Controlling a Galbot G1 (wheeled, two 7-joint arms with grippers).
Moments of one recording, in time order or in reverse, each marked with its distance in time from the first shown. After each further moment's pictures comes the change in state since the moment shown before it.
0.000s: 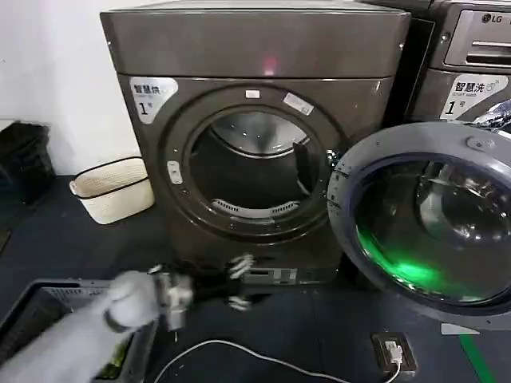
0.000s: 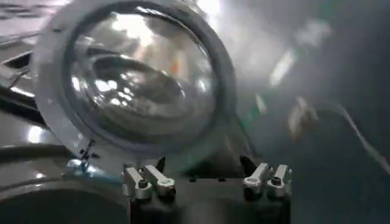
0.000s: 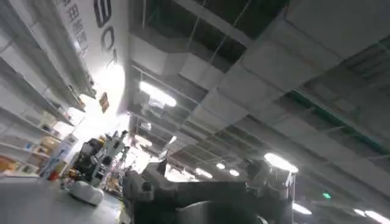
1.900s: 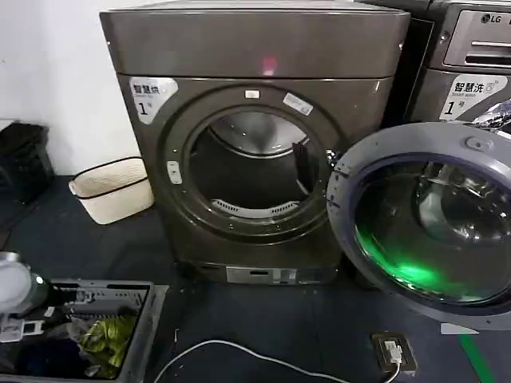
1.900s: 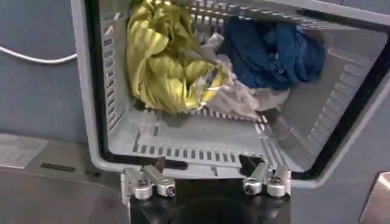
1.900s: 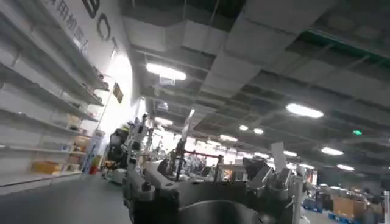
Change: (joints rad) left arm 0.183 0.489 -0.204 0.155 1.047 -0.346 0.057; right arm 0.039 -0.004 -0.073 -0.055 0.211 -0.012 -0.034
